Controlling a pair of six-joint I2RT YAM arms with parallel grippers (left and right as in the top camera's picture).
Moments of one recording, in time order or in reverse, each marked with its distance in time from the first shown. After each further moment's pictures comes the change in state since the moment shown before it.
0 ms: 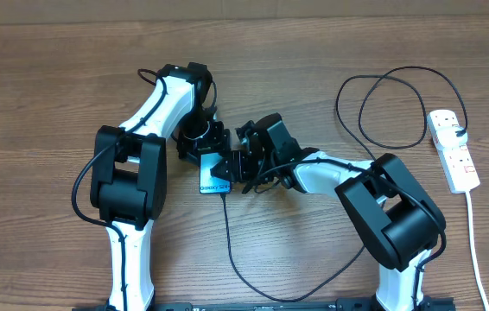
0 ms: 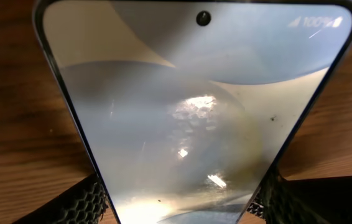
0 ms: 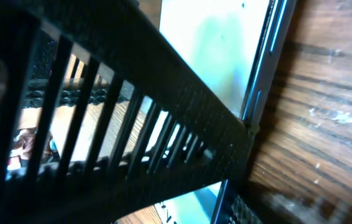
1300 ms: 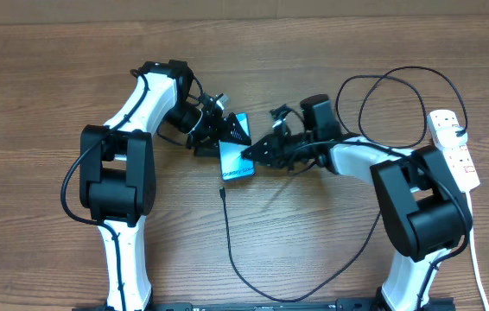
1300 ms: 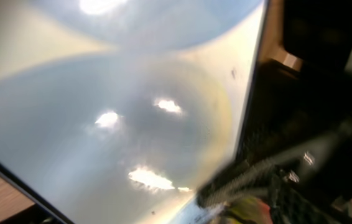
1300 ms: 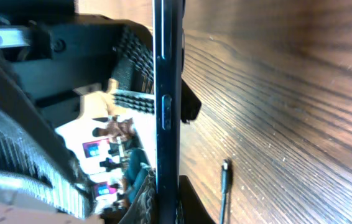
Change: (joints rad) left arm 0.087 0.005 0.010 -0.022 0.621 0.278; right arm -0.267 -0.031 -0.011 -0.016 -0.439 0.000
